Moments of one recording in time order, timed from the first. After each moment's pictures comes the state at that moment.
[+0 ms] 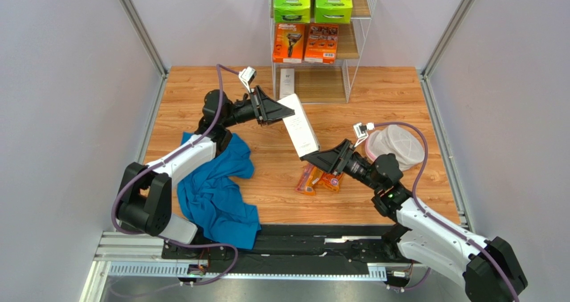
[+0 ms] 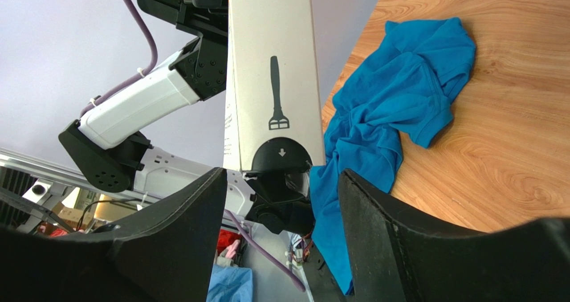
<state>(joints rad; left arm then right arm) -0.41 1.47 0.93 0.71 0.86 -1.25 0.63 0.85 0.36 0.63 -0.39 1.13</state>
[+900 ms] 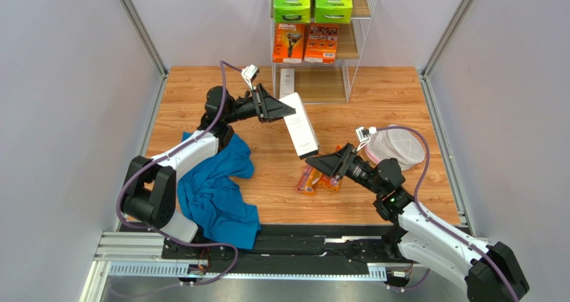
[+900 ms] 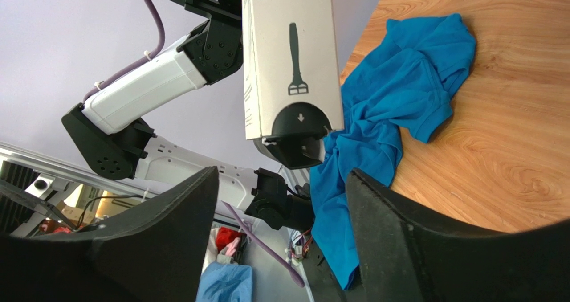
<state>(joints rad) -0.40 1.53 0.98 0.72 0.91 -1.25 0.63 0.81 0.31 0.64 -0.39 1.13</state>
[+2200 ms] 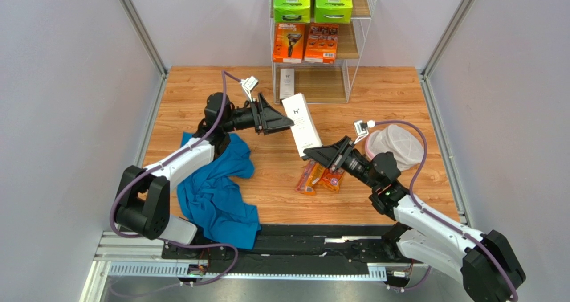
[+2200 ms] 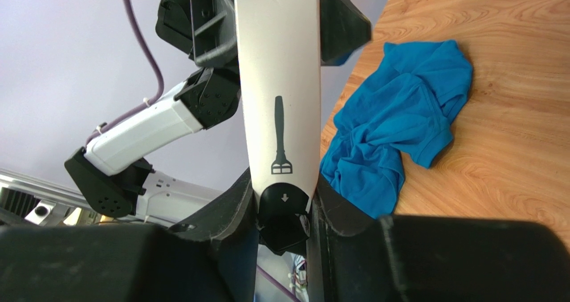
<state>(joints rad) -0.40 1.45 0.89 0.57 0.91 -1.10 0.64 0.91 0.37 0.70 -0.33 1.14</state>
